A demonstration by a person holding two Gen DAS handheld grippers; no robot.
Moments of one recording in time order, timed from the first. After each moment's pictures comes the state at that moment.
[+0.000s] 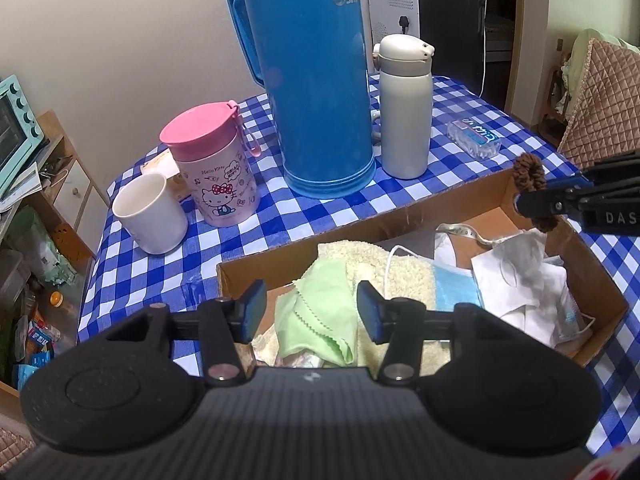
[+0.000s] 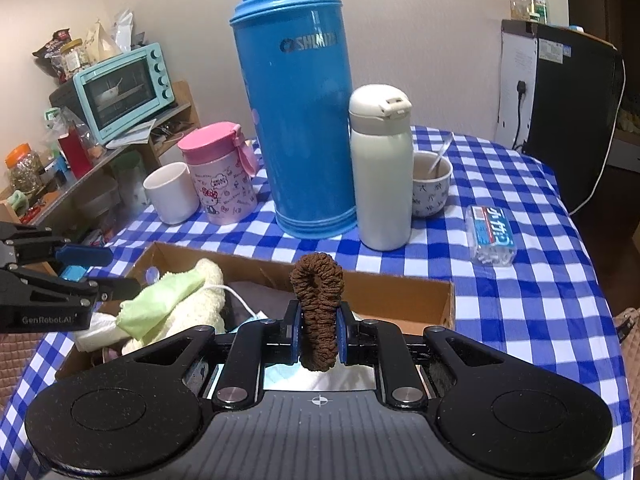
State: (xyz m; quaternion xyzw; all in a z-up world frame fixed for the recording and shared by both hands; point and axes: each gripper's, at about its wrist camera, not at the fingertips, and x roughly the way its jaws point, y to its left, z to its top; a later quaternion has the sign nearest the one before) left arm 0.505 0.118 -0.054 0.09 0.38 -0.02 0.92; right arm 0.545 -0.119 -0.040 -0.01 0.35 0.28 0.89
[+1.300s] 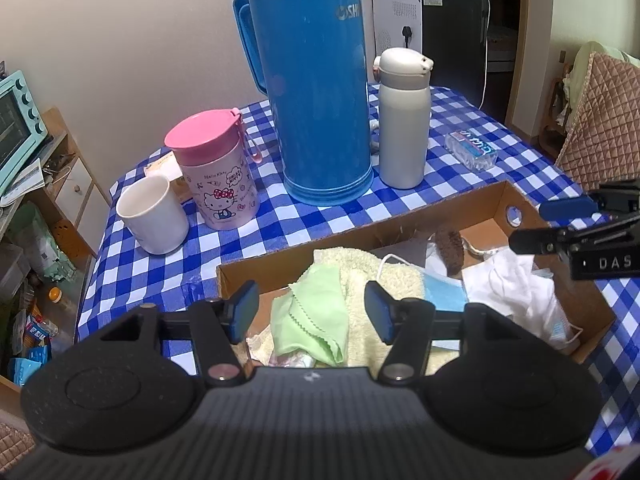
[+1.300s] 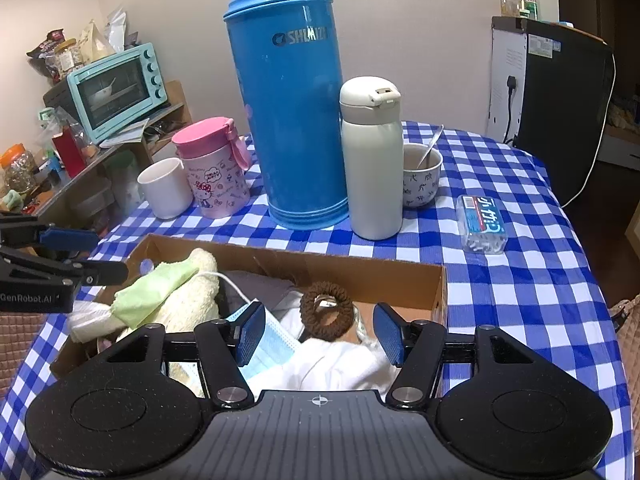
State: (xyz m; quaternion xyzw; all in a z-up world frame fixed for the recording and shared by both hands) left arm 0.496 0.115 -0.043 0.08 0.38 -0.02 0.92; right arm 0.532 -0.128 -0.047 -0.01 0.35 0.27 0.90
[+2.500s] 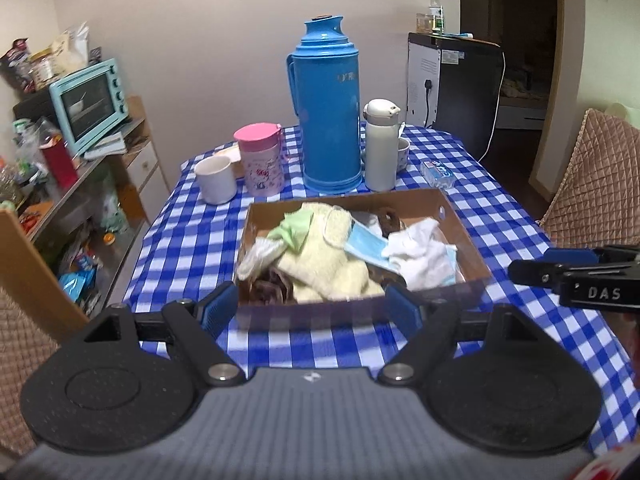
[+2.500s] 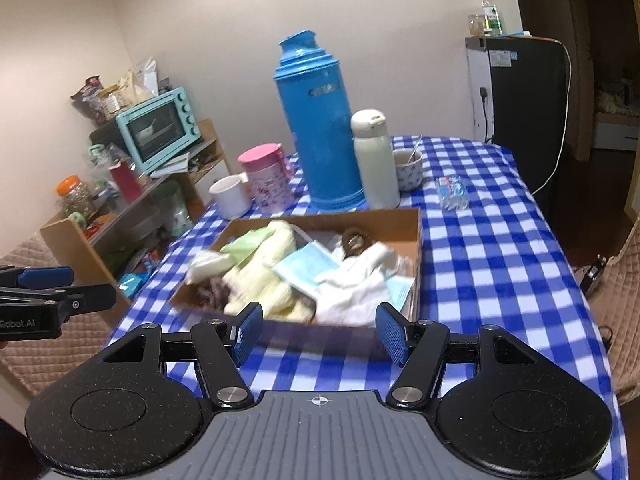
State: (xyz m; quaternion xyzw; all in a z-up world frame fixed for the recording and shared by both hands) left arm 0.259 0.034 0.031 0.01 0.32 0.08 0.94; right arm 0.341 -0.213 0.014 0.06 0.33 0.29 0.90
